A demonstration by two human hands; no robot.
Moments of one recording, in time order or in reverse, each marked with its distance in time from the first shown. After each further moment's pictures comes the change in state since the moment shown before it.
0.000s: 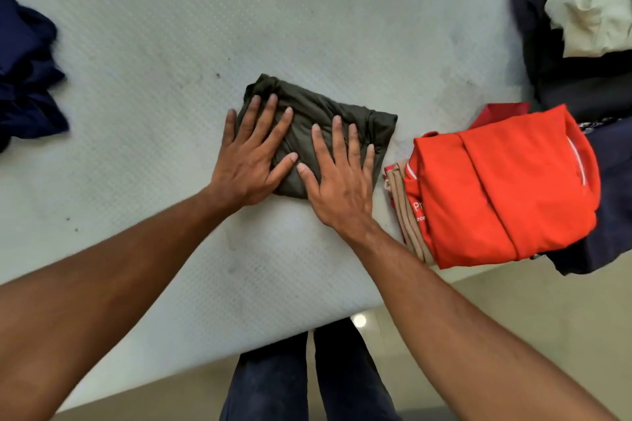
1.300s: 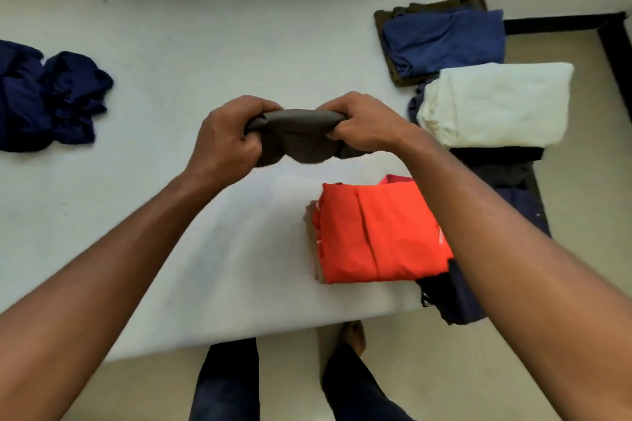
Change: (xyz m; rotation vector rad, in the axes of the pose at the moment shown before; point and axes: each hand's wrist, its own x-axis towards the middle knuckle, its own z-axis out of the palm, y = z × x) left_hand 0.017 0.150 -0.226 -0.691 0.524 -0.190; right_hand 0.043 0.068 -0.315 0.253 -0.369 -0.314
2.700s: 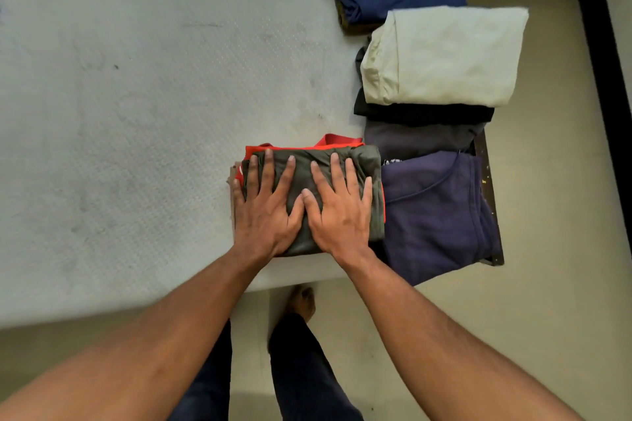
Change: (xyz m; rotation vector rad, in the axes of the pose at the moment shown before) left_hand -0.135 0.019 0.251 0.571 -0.286 -0.303; right_hand -0.111 0.190 0.180 -0.328 0.501 0.182
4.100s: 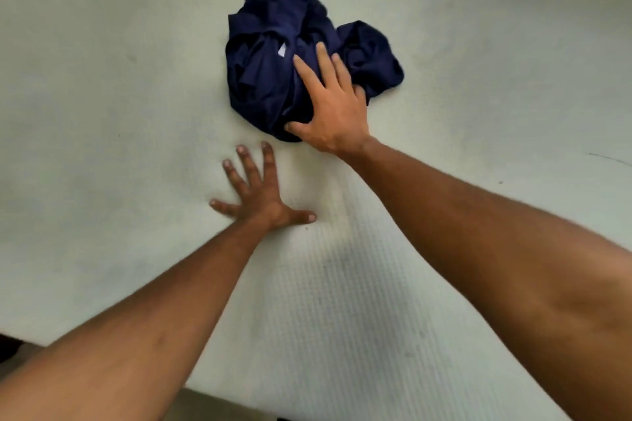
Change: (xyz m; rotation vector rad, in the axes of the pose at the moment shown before) left_hand 0.081 -0.617 -0.165 -0.325 -0.396 -0.754; right_hand 0.287 -0.660 0.204 -0.028 -0.255 -0.548
